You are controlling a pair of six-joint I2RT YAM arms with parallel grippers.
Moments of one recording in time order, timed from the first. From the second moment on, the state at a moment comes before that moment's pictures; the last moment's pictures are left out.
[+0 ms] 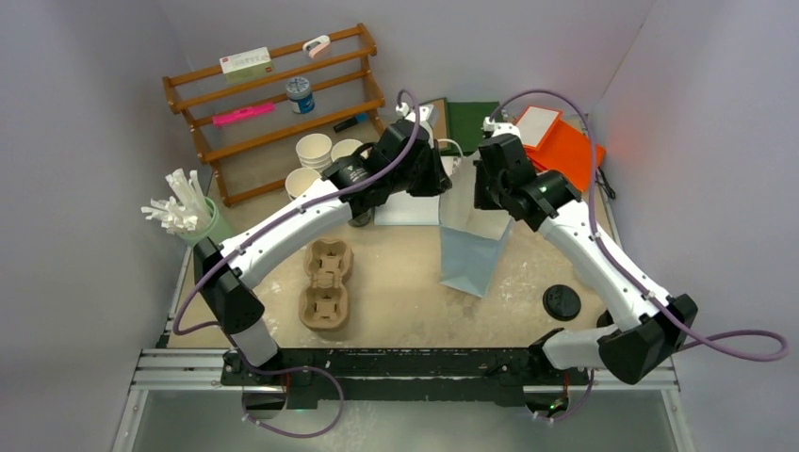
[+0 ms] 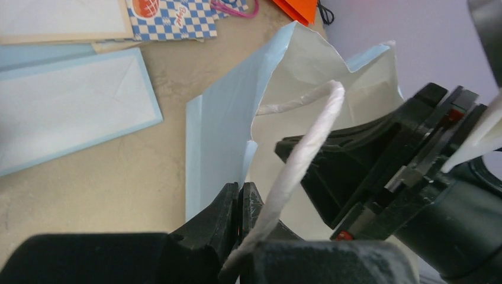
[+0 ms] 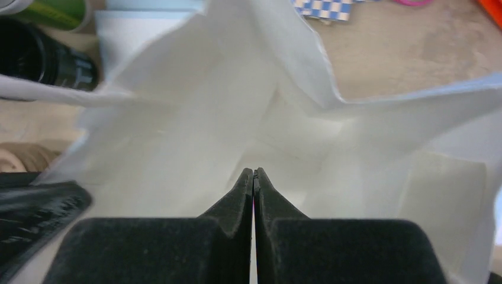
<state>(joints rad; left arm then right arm) -0.86 1.69 1.76 -0.58 -0.08 -0.70 0.54 1.33 1.41 -0.91 0.35 0.42</state>
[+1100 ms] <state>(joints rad) -0.86 1.61 1.57 -0.43 -0.16 -0.88 0.54 1.25 1.16 -0.83 0.03 0.56</state>
